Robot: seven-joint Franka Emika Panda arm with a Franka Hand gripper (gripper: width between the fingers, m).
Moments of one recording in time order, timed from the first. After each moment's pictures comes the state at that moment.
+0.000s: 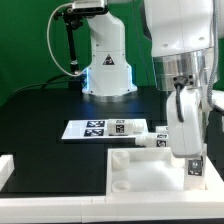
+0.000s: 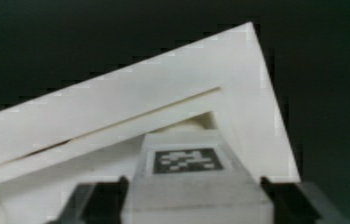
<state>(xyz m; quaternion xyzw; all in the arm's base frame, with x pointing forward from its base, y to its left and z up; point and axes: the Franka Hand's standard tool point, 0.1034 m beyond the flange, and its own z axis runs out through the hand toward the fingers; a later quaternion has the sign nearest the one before) 0.641 0.113 0.068 -0.58 0.81 0.02 0.09</state>
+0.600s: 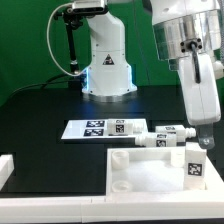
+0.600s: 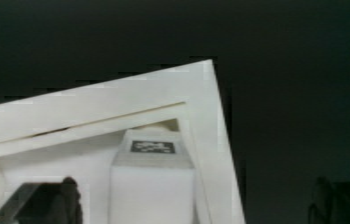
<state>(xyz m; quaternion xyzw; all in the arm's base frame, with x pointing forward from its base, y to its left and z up) 0.652 0.117 0.110 -0.63 0.77 0.01 0.12</state>
